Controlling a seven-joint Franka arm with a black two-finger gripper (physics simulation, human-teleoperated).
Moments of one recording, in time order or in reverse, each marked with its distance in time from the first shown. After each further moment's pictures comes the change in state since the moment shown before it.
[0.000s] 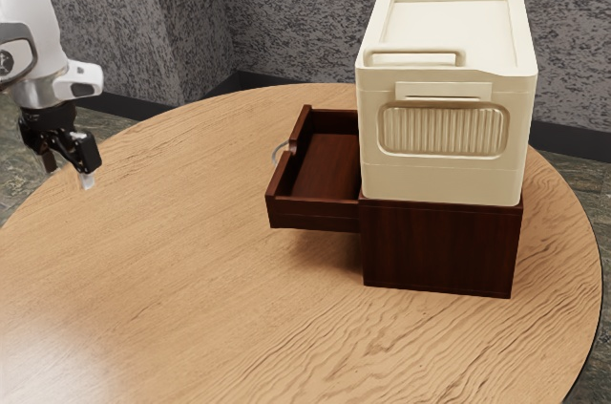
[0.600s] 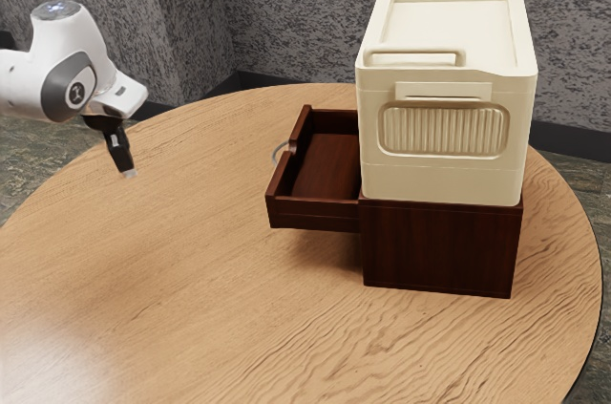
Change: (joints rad) arm 0.289 0.361 -0.204 0.077 -0.251 0.471 0.859
